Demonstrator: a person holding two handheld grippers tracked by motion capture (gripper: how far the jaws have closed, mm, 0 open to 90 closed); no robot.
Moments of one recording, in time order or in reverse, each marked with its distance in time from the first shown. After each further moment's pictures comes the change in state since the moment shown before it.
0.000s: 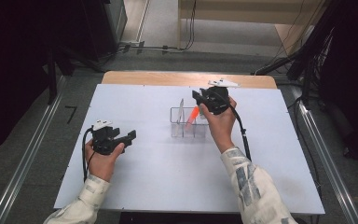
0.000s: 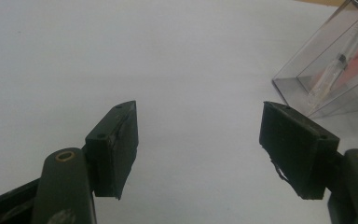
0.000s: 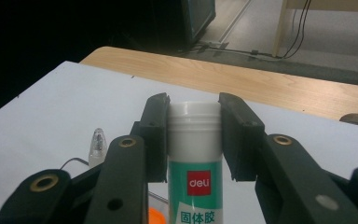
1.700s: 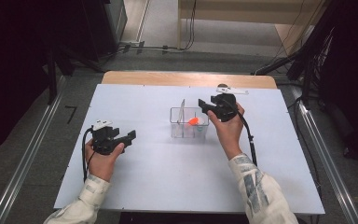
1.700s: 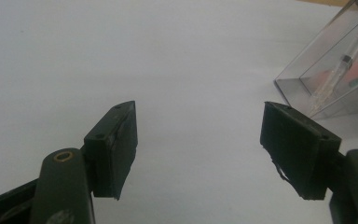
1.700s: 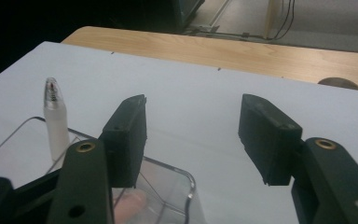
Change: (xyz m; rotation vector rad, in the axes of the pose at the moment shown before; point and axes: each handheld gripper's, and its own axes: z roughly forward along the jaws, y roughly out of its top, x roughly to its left) left arm 0.001 0.000 0.000 0.001 0.006 0.001; right arm -0.023 -0.025 -0.010 0.052 -0.034 0.033
